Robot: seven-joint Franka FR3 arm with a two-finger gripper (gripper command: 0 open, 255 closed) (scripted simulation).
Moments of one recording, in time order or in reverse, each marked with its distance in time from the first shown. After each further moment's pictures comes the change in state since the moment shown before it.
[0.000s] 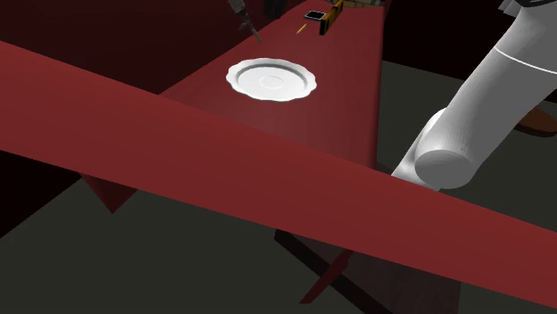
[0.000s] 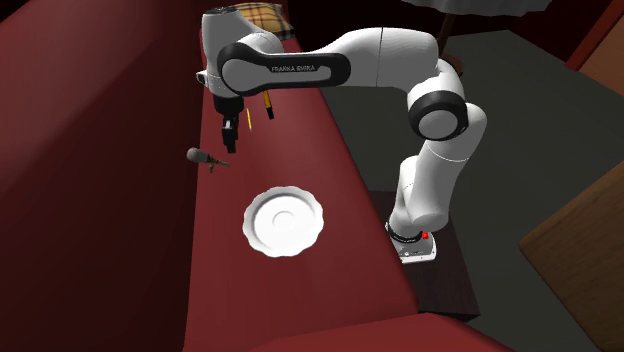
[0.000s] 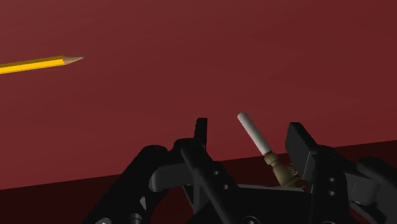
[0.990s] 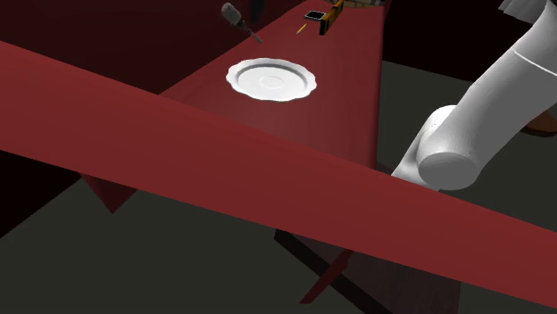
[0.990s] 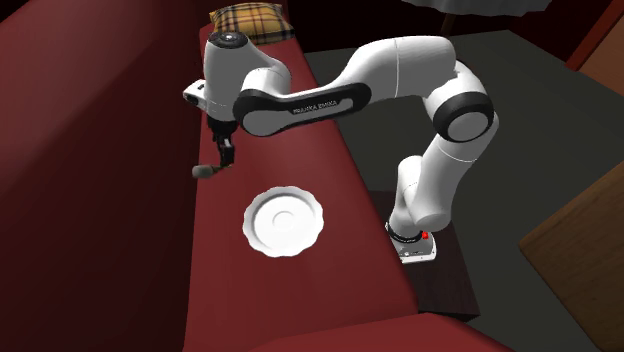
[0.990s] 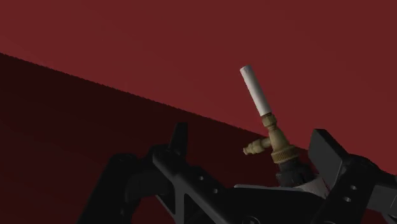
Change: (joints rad) arm 0.072 -0.109 0.090 -0.196 -0.217 0.315 -0.144
